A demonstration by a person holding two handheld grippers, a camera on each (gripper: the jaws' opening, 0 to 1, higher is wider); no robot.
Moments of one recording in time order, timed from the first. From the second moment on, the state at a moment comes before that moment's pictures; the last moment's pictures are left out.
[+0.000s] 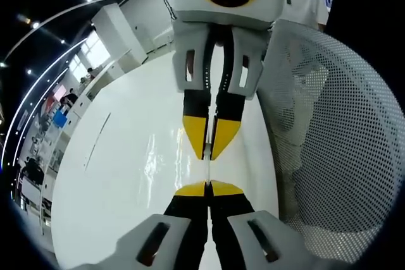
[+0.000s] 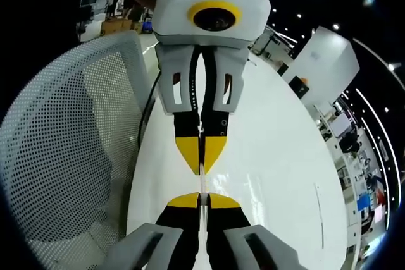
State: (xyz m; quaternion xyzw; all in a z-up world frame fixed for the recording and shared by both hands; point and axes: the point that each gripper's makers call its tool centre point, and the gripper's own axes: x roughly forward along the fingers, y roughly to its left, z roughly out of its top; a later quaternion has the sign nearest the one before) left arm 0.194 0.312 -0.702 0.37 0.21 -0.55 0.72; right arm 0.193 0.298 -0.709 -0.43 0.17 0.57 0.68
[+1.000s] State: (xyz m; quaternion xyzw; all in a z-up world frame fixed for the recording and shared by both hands) left arm 0.199 0.320 -0.702 0.37 0.21 -0.54 0.73; right arm 0.197 0.264 -0.713 -0.42 0.19 0.55 0.70
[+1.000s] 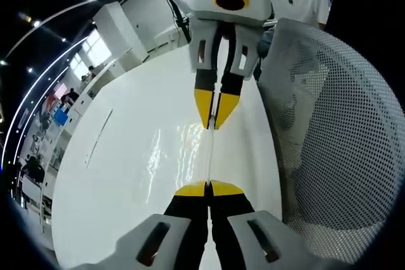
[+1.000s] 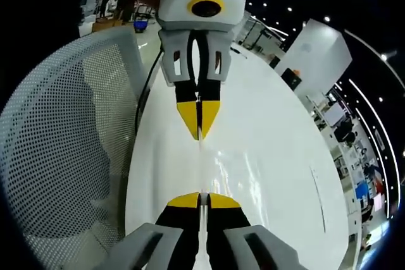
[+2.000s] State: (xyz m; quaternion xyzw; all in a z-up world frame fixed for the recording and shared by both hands) left arm 0.202 0.329 -0.703 0.36 0.21 -0.53 0.74; right arm 0.198 0.223 -0.728 -0.43 0.21 0.53 0.70
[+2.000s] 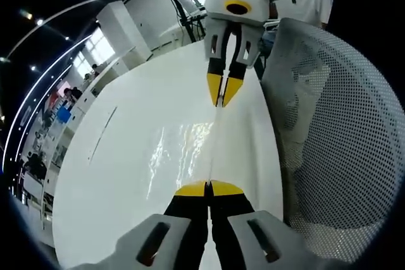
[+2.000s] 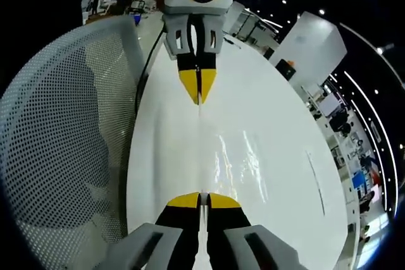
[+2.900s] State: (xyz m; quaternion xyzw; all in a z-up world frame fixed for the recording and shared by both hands) left arm 0.188 0.317 -0.698 0.41 0.18 -0.53 0.72; right arm 0.190 0.253 -0.682 -0.37 0.24 0.57 0.70
